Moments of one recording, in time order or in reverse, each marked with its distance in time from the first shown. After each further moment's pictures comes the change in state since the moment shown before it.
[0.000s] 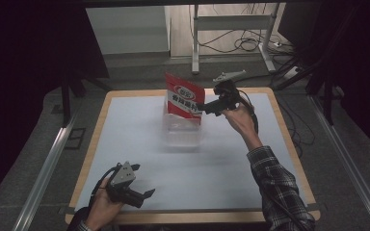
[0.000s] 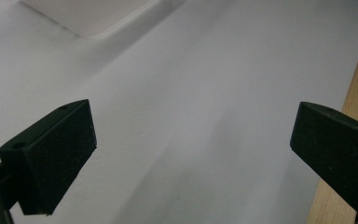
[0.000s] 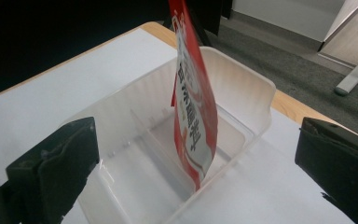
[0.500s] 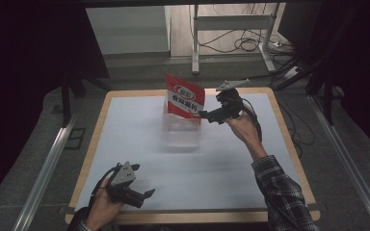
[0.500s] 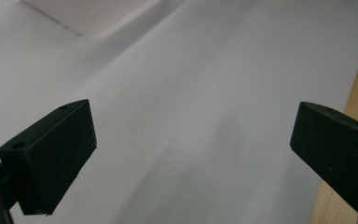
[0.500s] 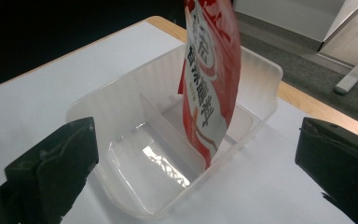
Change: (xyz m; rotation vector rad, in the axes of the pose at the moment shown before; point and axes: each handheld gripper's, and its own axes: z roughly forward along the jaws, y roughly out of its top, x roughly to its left) left arm 0.000 0.000 0.000 0.007 0.008 0.005; right arm 0.012 -0.020 -0.012 -0.006 -0.004 -0.013
